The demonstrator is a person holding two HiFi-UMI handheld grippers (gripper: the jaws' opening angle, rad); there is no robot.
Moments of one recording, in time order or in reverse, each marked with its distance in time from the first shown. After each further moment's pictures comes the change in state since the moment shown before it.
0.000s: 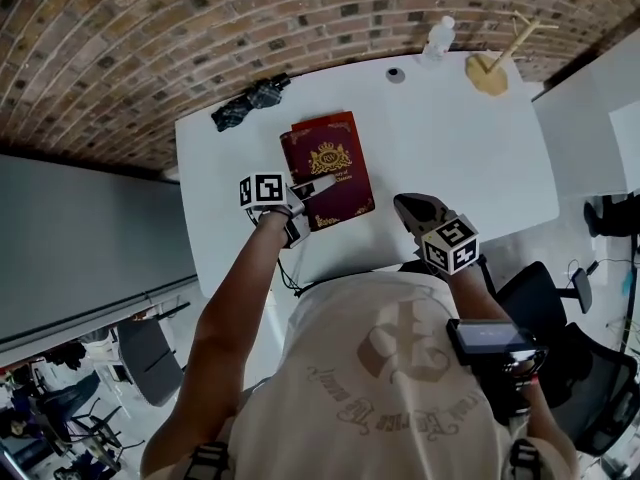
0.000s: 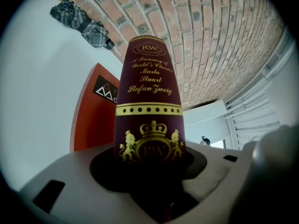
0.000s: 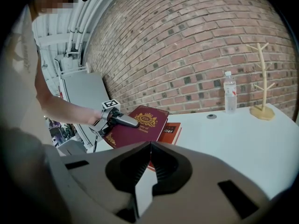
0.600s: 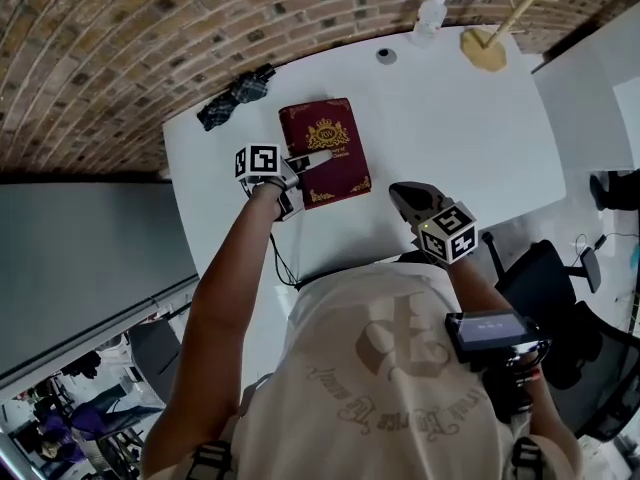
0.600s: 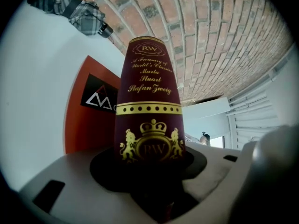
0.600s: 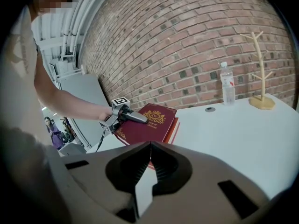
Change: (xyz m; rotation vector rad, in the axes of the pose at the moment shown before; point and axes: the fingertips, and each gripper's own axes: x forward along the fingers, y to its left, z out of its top) left arm 0.034 0.027 0.033 -0.012 0.121 0.009; right arm 0.017 -0.010 -0.013 0.066 0.020 -0.004
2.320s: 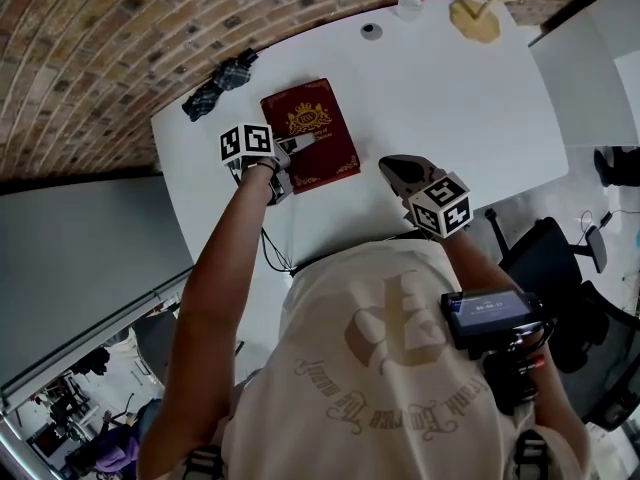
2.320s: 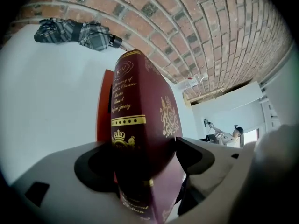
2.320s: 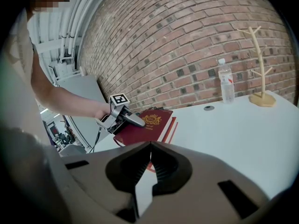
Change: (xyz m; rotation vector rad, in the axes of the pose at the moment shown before) left arm -0.010 0.031 0.001 0.035 0.031 0.381; right arm 0.002 -0.016 0.001 0.018 -0.001 0.009
